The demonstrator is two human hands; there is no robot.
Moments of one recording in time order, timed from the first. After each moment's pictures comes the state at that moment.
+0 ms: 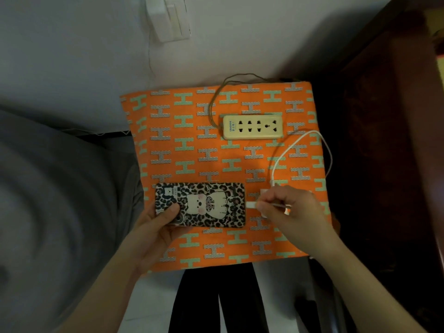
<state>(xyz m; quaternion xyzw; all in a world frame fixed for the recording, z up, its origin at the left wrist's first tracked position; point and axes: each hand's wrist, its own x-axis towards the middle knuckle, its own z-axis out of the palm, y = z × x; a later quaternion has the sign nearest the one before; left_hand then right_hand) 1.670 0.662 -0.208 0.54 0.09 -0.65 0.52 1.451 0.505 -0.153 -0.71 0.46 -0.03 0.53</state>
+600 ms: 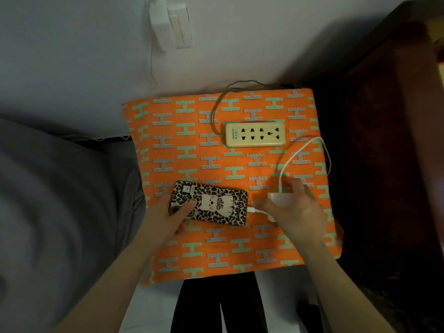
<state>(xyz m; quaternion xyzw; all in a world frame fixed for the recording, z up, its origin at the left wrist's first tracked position) 1.684 0.635 -0.230 0.79 -0.23 -0.52 0.24 1.449 0.503 -0.224 -0.73 0.64 -0.02 0.24</state>
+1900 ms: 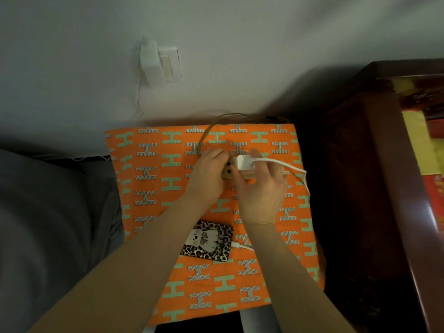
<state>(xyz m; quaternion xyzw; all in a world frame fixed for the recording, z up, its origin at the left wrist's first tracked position) 1.658 0.456 -0.250 0.74 -0.57 -0.23 0.27 1.547 0.438 -0.216 -0.75 0.60 -0.22 0.13</state>
